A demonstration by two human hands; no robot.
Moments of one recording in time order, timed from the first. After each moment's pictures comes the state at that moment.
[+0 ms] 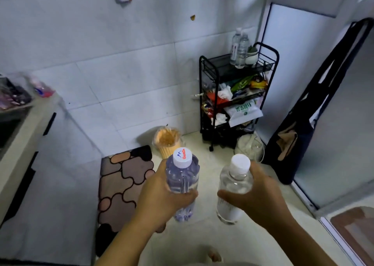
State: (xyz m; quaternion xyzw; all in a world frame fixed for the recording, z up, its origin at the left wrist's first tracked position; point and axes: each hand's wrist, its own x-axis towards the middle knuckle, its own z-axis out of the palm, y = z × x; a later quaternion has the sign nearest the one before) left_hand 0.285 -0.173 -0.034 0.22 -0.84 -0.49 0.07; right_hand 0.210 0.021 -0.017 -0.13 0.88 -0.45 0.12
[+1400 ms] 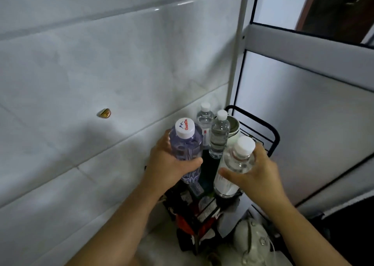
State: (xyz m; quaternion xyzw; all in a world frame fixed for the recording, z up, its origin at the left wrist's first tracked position) left_hand -0.535 -0.331 0.004 0.01 -0.86 -0.51 0.06; right_hand -0.515 -0.132 -0.002 0.02 0.84 -0.55 -0.04
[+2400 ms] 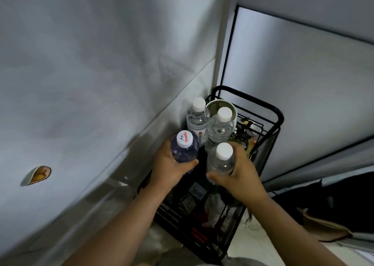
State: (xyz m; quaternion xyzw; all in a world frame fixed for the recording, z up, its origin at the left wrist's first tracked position) left_hand -0.676 -0.347 -0.110 -0.02 -0.81 -0.57 -0.08; right_hand -0.612 -0.176 -0.095 0.13 0.84 -0.52 0.02
